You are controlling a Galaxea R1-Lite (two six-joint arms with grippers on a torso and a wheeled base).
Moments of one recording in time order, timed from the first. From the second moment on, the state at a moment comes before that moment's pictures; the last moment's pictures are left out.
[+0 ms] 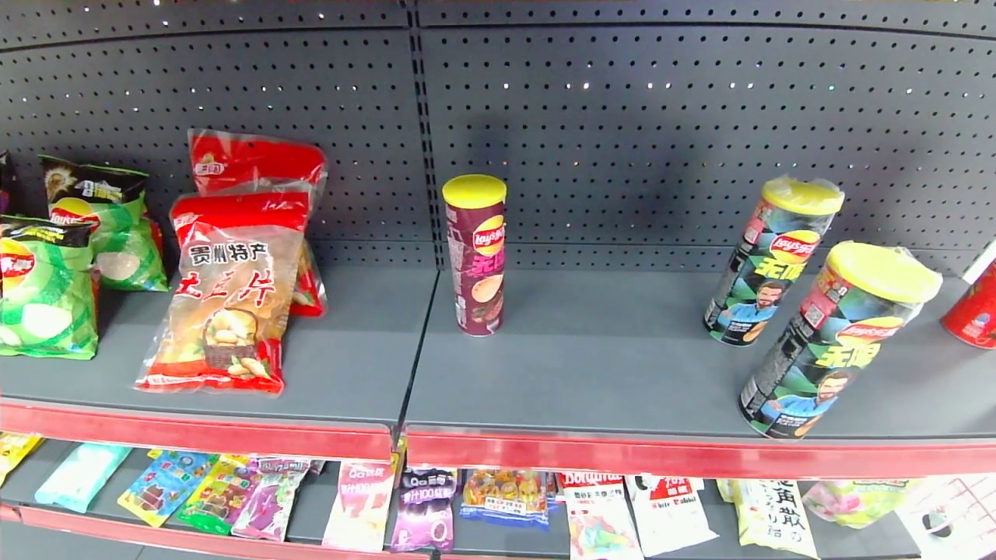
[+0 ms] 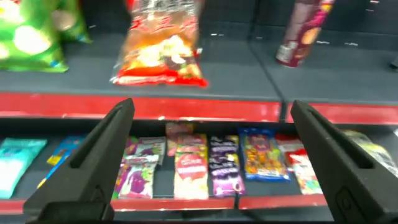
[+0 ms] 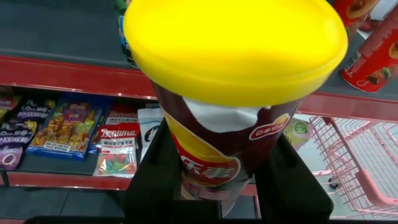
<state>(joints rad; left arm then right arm) -0.35 0.10 -0.37 0.25 0.19 -0.07 0.00 0.10 -0.14 0.10 -0.08 -0.15</state>
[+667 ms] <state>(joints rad) -0.35 1.00 -0.69 -0.14 -0.29 0.03 0.00 0.12 -0.21 0.09 -0.02 -0.15</state>
